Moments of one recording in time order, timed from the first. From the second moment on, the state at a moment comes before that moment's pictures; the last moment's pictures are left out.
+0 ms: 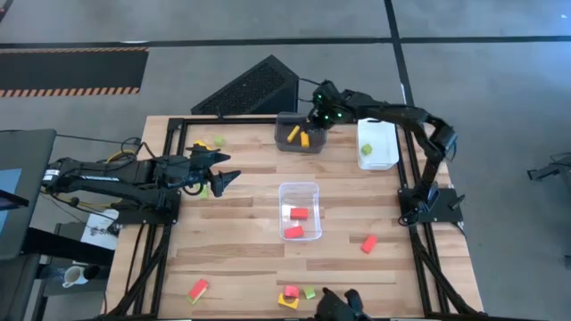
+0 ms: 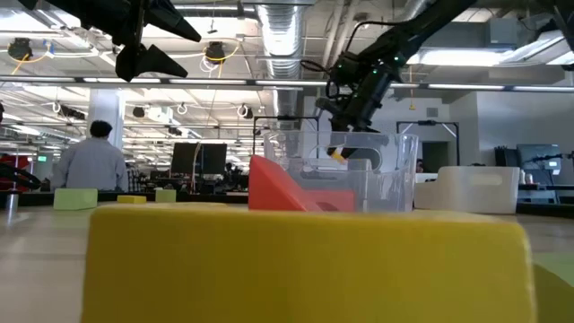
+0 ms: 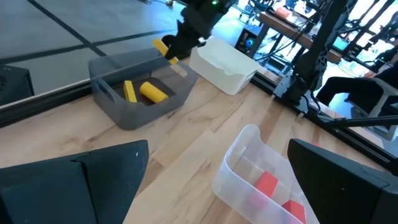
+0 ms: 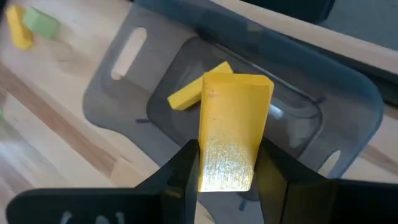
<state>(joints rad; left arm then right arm) -0.01 0.71 0.58 -0.23 -0.42 -0.54 -0.68 1.84 1.41 -0.55 -0.14 0.49</state>
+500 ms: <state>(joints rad) -0.01 0.71 0.58 -0.24 -0.40 -0.54 -0.67 1.94 1.49 -0.62 -0.13 0.45</state>
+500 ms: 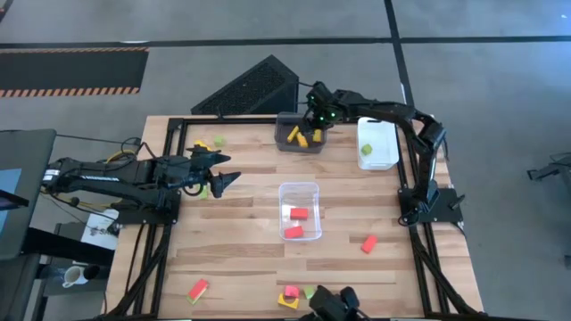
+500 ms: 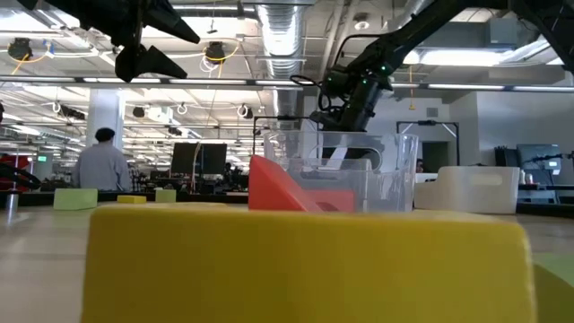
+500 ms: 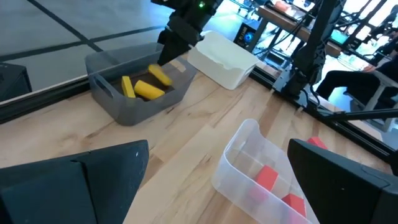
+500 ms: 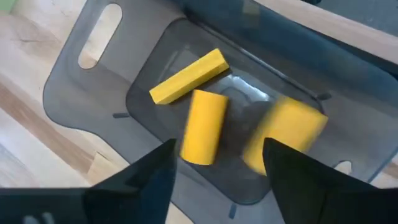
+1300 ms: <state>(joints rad) -0.08 1.08 0.62 -0.12 -0.10 -0.45 -0.13 1.37 1.26 -0.80 0.03 0.56</state>
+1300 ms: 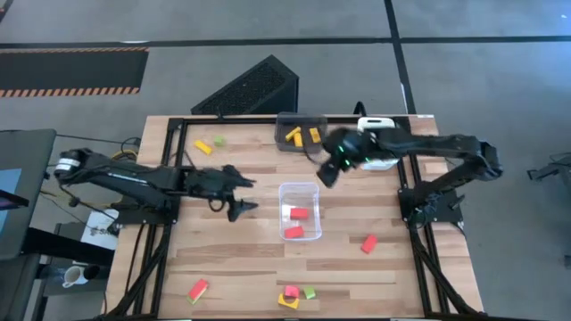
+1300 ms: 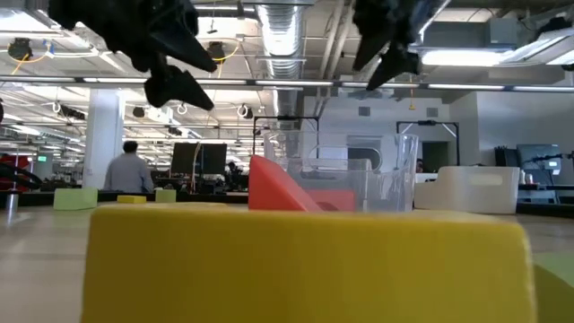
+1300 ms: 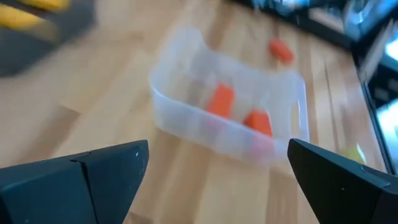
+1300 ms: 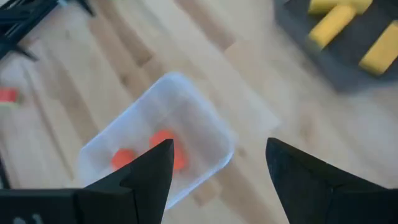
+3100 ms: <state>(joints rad) -0.85 1.75 1.06 -0.78 0.25 -1.63 0.38 1.21 0.99 -0.75 0.21 0.97</state>
